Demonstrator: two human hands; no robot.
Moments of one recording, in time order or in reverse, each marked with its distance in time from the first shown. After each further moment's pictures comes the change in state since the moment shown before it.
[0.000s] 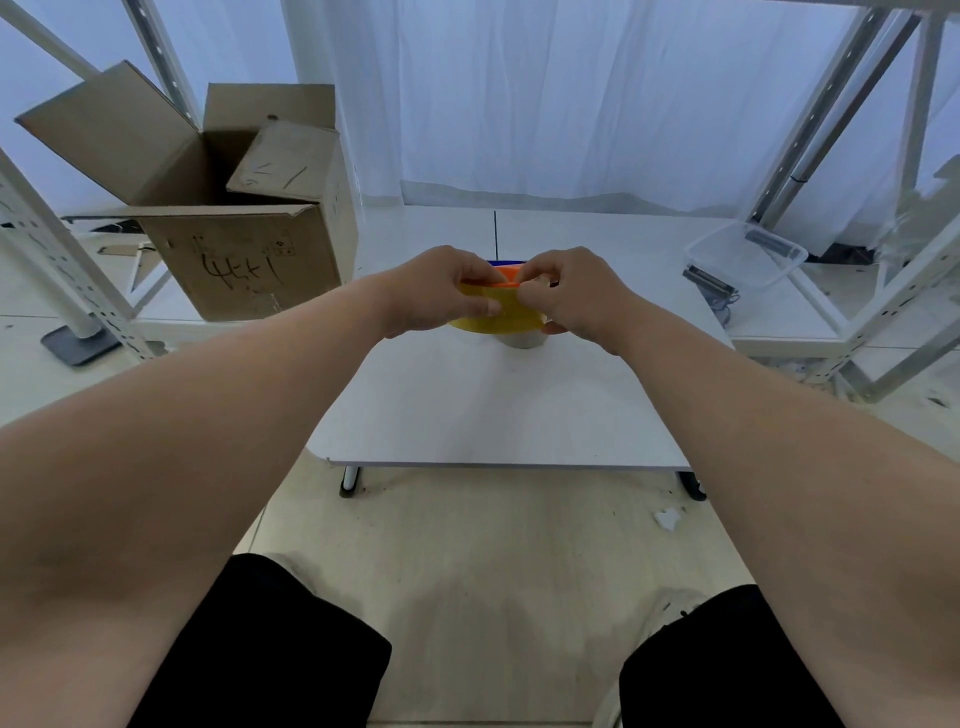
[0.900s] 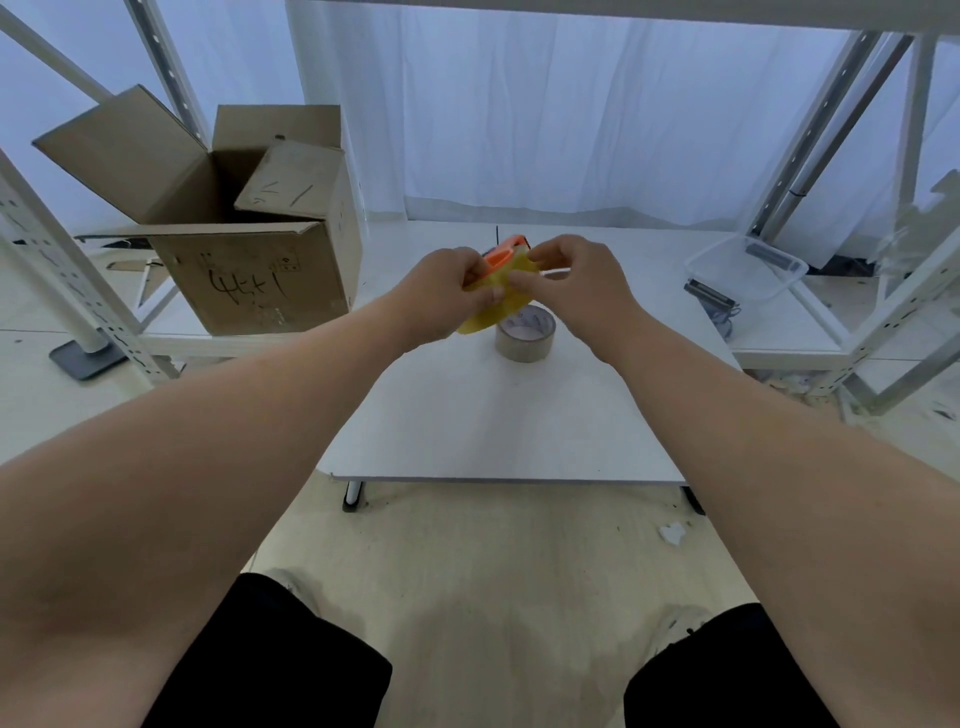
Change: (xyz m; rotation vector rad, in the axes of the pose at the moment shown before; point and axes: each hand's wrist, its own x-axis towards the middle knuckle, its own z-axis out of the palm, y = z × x) left_hand 0.005 0.007 0.002 0.066 0.263 -0.034; right_hand 0.008 -0.005 0.000 0.112 0.285 -0.017
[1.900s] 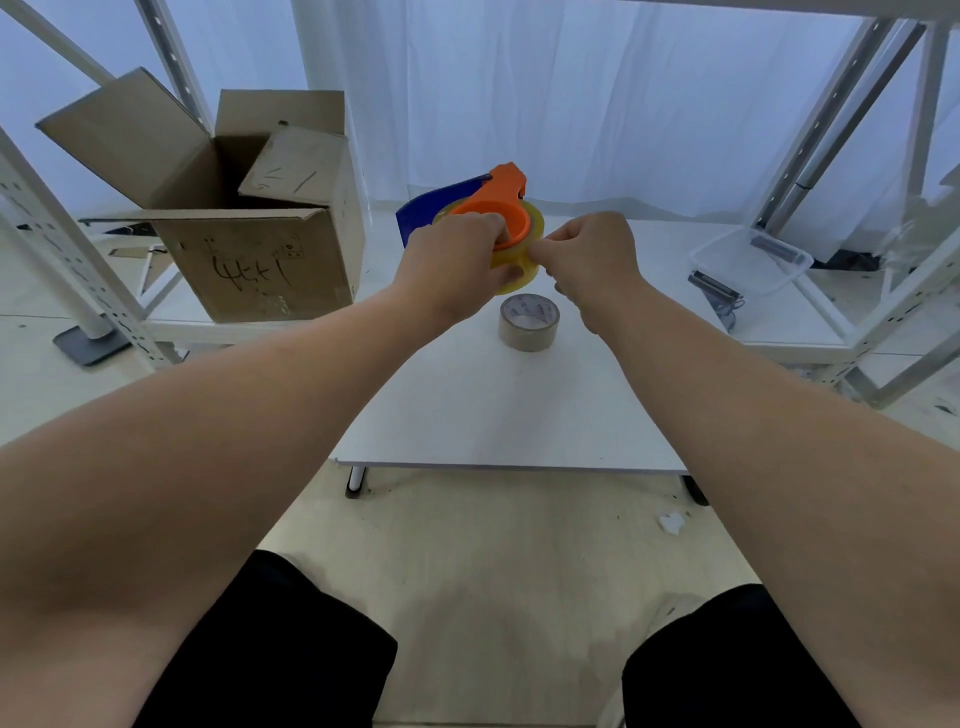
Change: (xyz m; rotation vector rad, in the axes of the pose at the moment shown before) left_hand -0.004 0.017 0.002 0.405 0.216 0.146; right_hand -0.001 -0.028 0.003 -0.008 0.123 0.151
